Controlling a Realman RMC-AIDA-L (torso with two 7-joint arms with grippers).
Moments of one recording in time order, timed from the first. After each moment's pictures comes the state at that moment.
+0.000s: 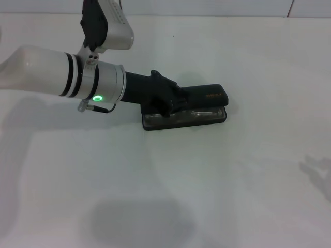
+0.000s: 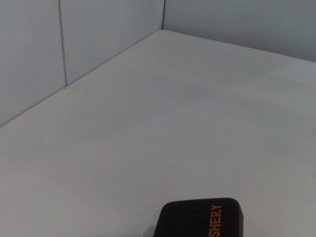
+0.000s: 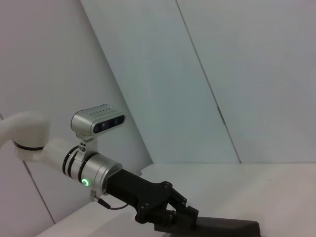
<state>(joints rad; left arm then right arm) -0.80 -2.08 1.12 0.51 1.96 1.14 -1.49 0.07 2.01 -0.72 -0.88 -1.64 -1.79 1.46</state>
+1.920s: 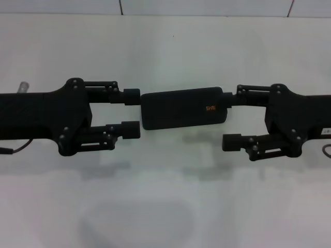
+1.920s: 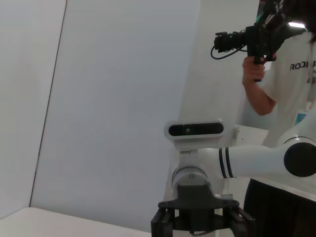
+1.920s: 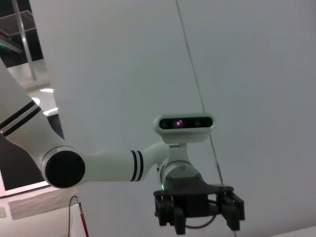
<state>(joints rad) -0.40 -1.97 0.97 0.81 1.54 1.96 -1.43 0.50 2.03 -1.13 -0.79 -1.49 -1.83 1.44</state>
